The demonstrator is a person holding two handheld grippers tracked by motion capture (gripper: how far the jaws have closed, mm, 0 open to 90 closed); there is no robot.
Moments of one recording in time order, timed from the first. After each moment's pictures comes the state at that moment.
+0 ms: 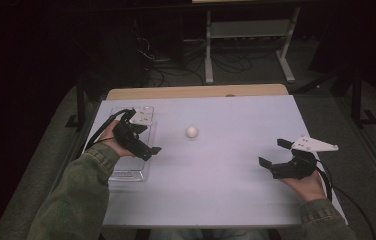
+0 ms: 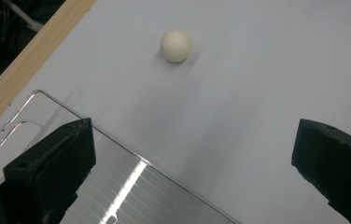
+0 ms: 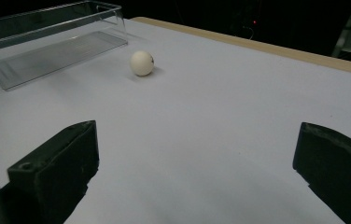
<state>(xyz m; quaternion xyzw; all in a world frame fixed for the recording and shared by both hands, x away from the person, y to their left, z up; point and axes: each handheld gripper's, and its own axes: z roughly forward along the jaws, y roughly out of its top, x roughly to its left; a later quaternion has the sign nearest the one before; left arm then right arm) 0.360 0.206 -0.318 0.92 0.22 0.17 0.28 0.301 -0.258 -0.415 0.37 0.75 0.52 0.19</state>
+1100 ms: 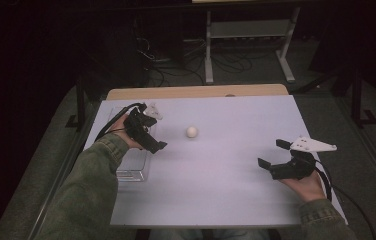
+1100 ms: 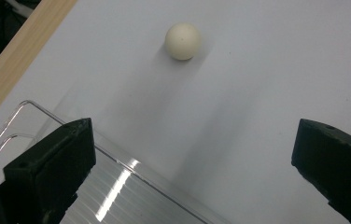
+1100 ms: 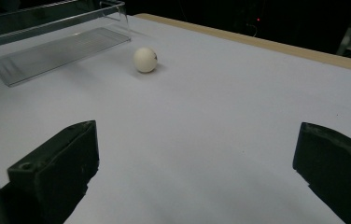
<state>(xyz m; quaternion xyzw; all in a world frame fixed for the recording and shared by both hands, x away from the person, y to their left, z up) 0.390 0.188 -0.328 0.93 0.21 0.16 0.24 0.301 -0.256 -0.416 0.36 0.75 0.52 0.19</state>
